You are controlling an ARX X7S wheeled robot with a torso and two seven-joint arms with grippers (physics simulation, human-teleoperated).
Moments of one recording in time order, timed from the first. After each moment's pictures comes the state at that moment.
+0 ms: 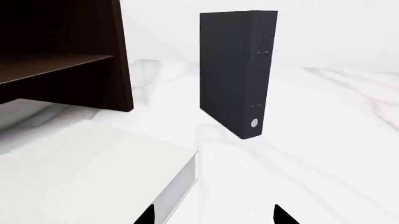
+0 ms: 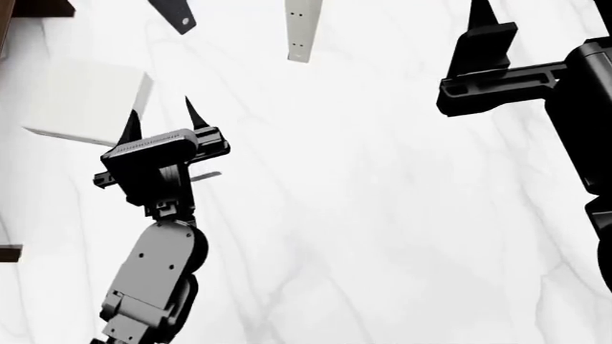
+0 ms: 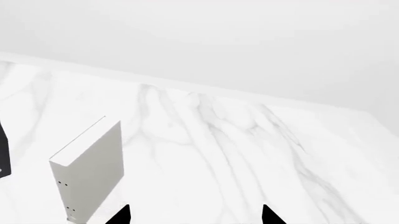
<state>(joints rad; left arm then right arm) -0.71 -0.27 0.50 -0.40 -0.36 0.36 -0.62 1.78 1.12 -1.26 -0.72 1.56 0.31 1.10</state>
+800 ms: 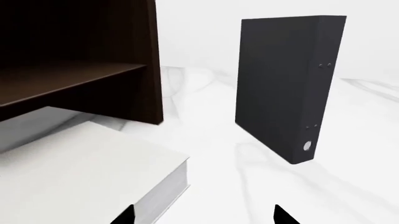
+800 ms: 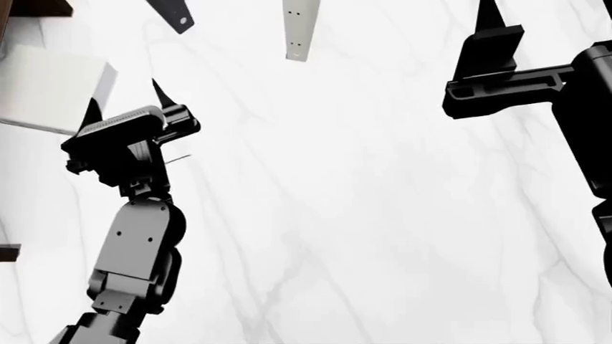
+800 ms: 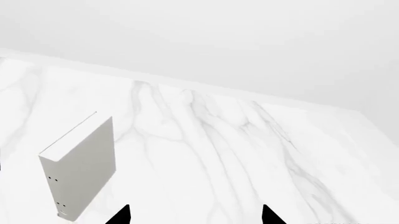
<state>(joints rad) -0.83 -0.27 0.43 -0.63 -0.41 0.47 -0.55 1.78 1.13 -1.25 -0.74 1.57 0.34 1.12</state>
